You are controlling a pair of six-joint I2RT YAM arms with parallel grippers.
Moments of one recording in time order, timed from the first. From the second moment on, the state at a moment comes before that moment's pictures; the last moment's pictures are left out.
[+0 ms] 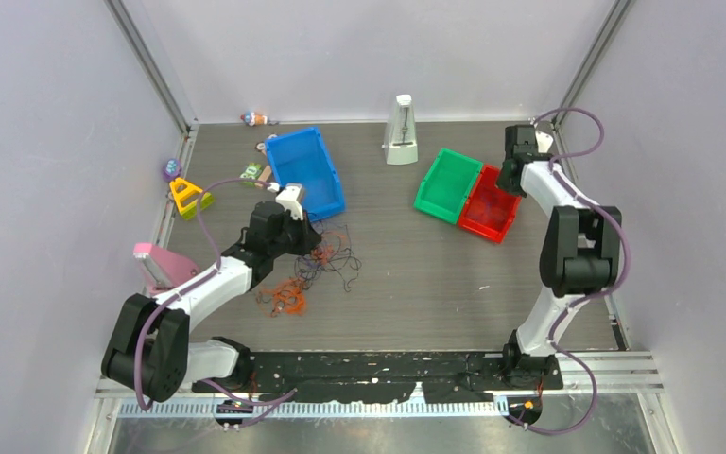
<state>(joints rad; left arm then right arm) -0.38 1.26 0.58 0.11 0.19 -0.31 -0.03 1.77 1.32 -0.46 0.32 0.45</state>
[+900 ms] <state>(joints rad) -0.39 1.26 0.58 0.11 0.18 -0.31 0.08 1.47 1.19 -0.49 0.27 0.42</state>
